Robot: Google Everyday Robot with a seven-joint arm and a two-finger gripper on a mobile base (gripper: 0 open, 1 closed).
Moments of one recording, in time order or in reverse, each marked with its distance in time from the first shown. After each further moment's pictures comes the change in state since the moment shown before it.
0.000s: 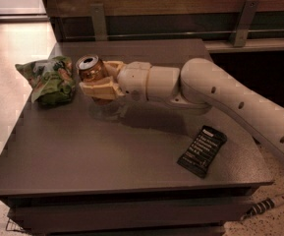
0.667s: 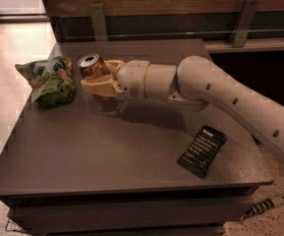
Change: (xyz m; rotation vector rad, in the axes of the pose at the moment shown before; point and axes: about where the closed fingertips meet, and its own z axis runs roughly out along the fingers) arm 0.010 -0.015 0.009 0.018 0.028 0.035
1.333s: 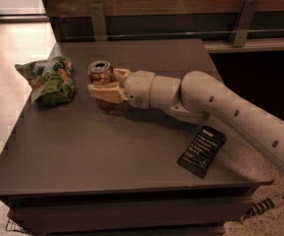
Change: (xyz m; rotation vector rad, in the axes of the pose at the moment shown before) arm 0.034 -0.010 -0.010 0.041 -0.035 0.068
